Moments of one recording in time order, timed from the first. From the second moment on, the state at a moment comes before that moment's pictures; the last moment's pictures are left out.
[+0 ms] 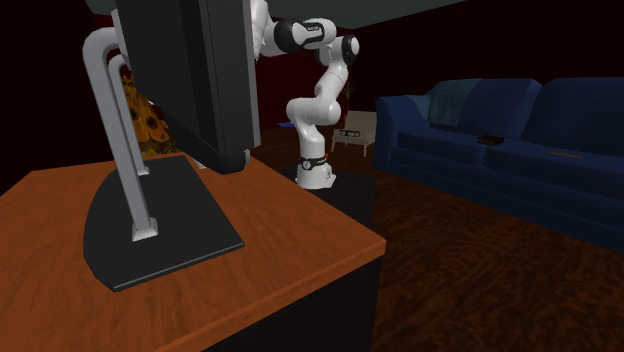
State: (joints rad) arm -0.14 -0.95 -0.16 -2.73 -0.06 2.21 -0.02
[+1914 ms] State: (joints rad) arm -0.36 -1.02 -0.67 -2.77 -0.32 2.18 -0.49
